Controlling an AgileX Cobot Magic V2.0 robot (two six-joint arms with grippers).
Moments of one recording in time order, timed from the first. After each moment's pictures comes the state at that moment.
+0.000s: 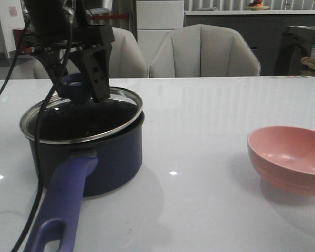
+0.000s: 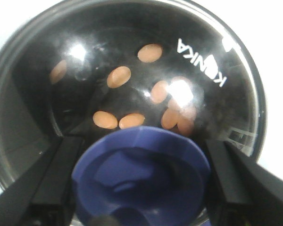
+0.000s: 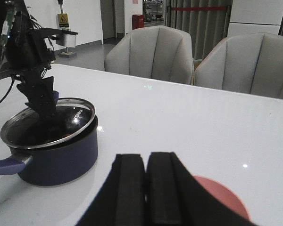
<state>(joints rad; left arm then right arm) -0.44 1.89 -1.66 -0.17 1.24 0.18 0.39 0.17 -0.17 0.38 0.11 -0.33</state>
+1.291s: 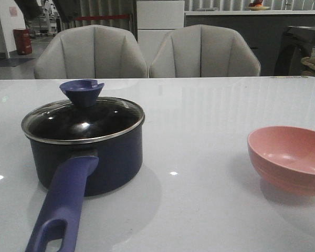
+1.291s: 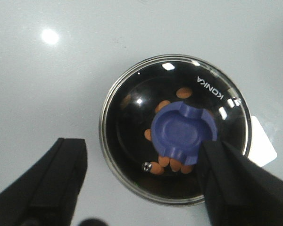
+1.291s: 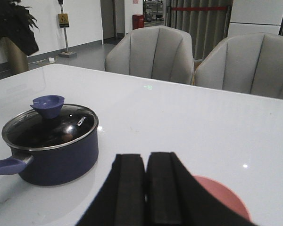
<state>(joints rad) -0.35 1.65 -1.71 -0.10 1.24 0.18 0.39 0.17 -0.17 0.38 0.11 -0.33</state>
